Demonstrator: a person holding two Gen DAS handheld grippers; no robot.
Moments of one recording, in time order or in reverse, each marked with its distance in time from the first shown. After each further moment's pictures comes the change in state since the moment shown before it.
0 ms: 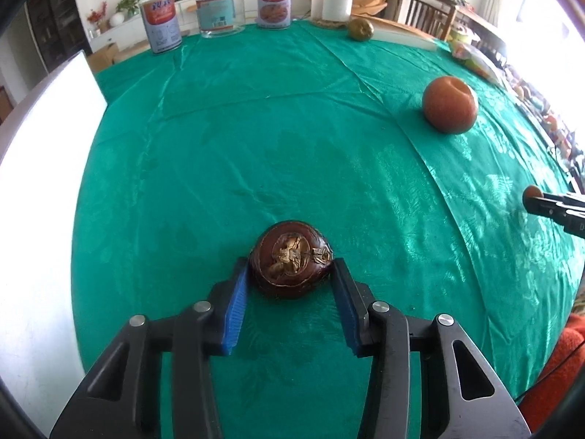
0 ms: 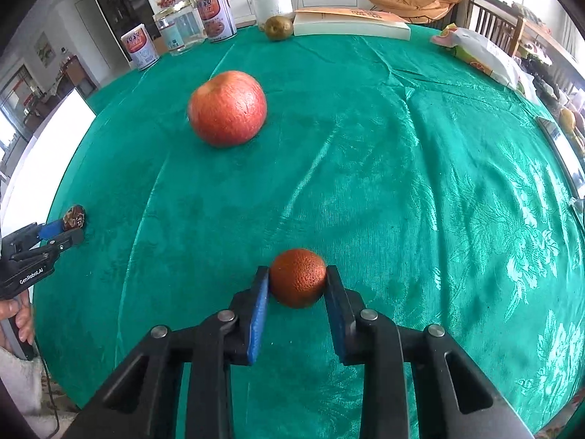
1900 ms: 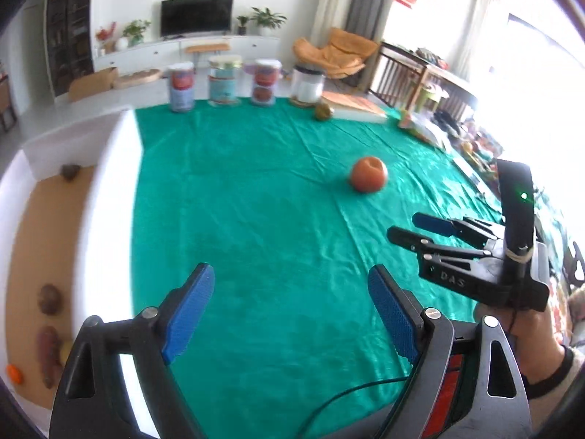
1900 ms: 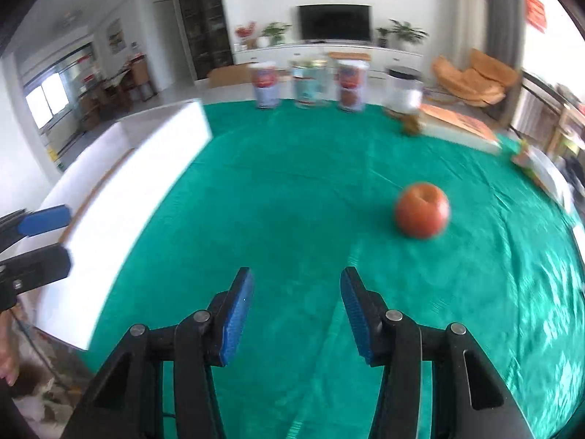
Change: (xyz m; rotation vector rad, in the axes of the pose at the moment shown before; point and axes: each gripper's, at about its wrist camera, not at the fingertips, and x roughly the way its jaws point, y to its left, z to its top) left arm -0.137 -0.011 -0.028 -0.040 -0.184 -0.146; right arm -0.052 0.121 -0.016 -0.109 -0.220 -0.010
